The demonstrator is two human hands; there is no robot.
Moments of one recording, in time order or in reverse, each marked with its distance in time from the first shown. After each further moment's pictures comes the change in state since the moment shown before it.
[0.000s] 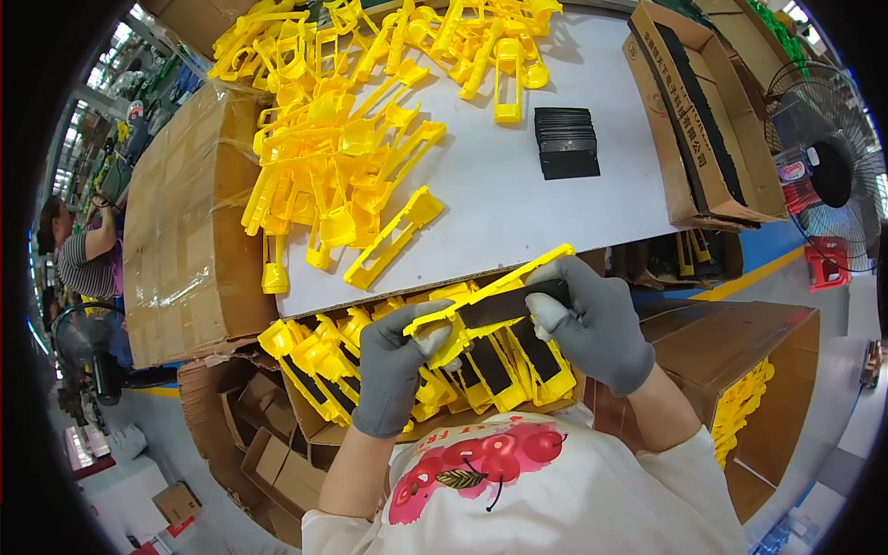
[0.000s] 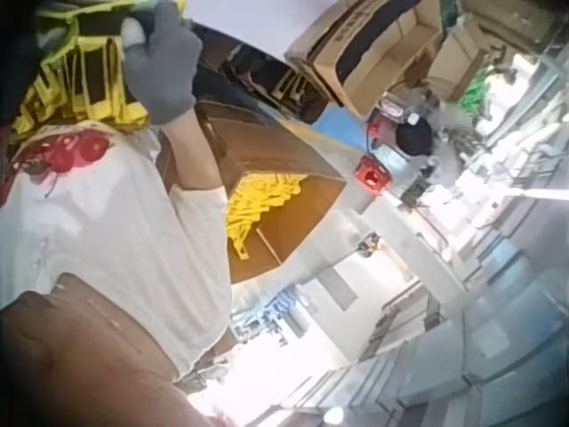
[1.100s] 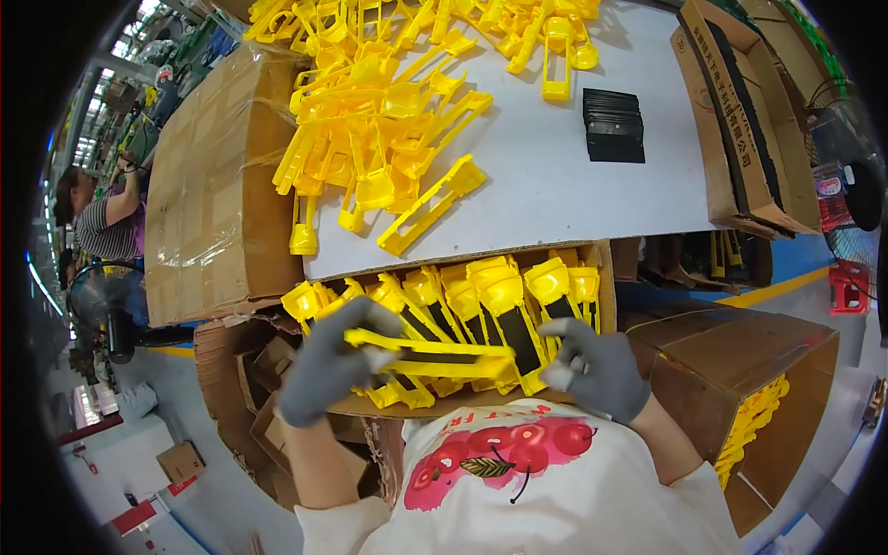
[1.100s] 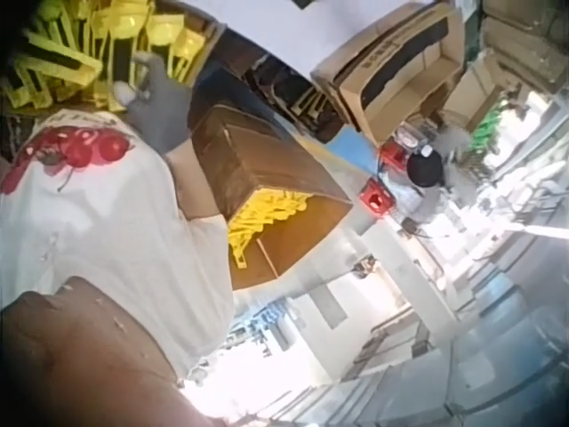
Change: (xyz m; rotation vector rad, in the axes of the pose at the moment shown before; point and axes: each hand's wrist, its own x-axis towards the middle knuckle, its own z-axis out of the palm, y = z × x) left_hand -0.027 0.062 -0.068 0.669 -0.066 -0.219; right_hand -0.052 0.045 0.026 -0.086 -0.314 0.096
